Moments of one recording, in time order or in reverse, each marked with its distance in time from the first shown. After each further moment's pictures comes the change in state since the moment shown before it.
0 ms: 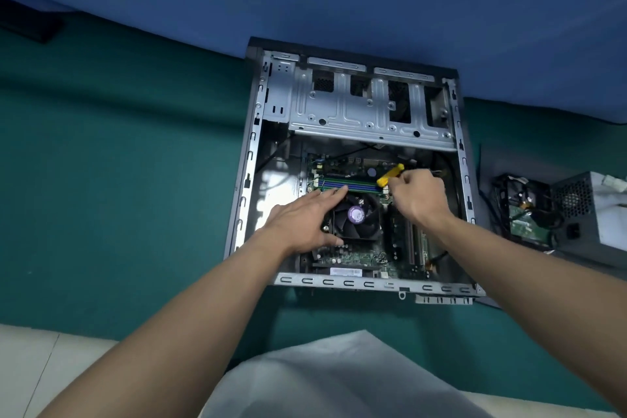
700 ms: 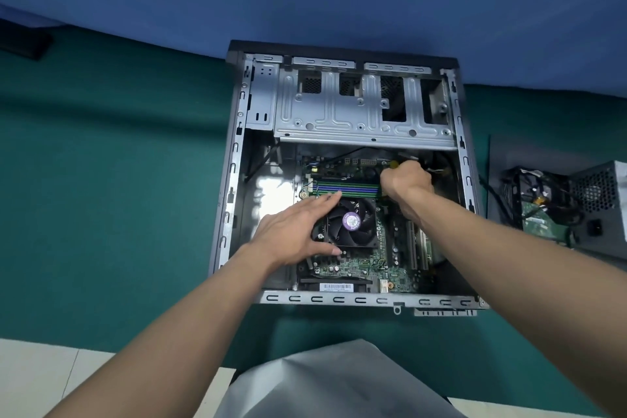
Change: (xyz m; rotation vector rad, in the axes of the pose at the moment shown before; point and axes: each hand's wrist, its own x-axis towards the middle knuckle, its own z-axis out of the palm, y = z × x) left_hand 0.000 0.001 -0.002 -0.001 0.011 -0.026; right_hand 0.049 -0.014 0.021 -0.022 -0.015 0.301
